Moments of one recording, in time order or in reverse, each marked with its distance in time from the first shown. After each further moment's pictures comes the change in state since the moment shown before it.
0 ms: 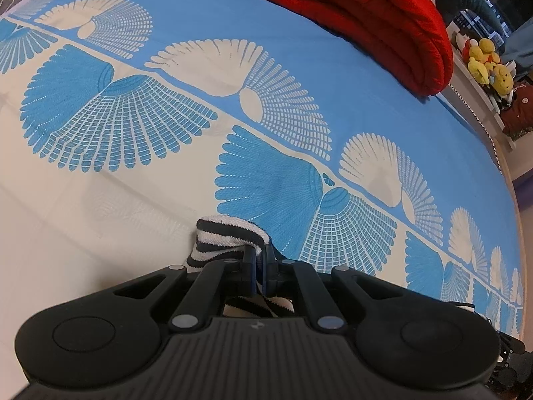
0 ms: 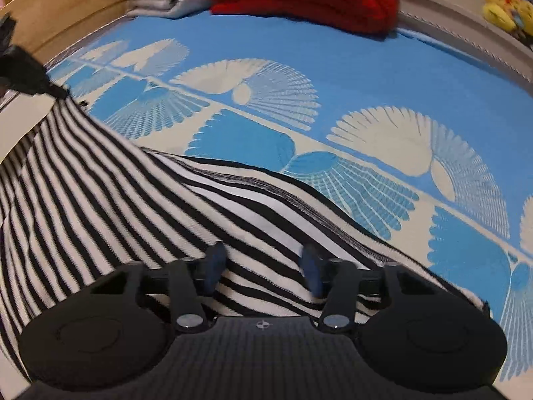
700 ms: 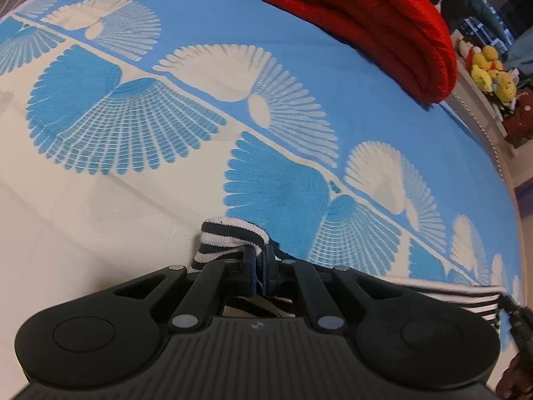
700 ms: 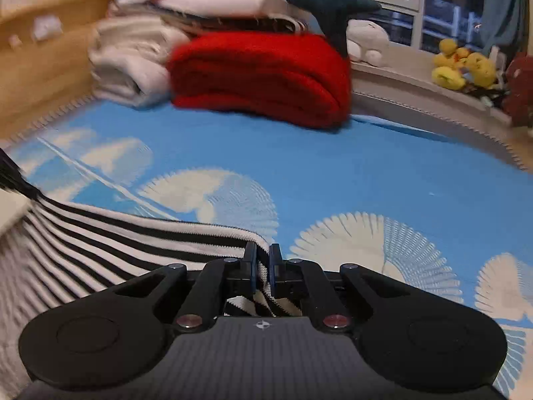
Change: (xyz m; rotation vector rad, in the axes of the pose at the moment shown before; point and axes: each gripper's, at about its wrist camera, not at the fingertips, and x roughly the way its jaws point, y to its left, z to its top) left arm -0.001 0.008 0.001 -0.029 -0.018 0.012; right arm -0.023 0.009 0.052 0.048 -0.283 -0.204
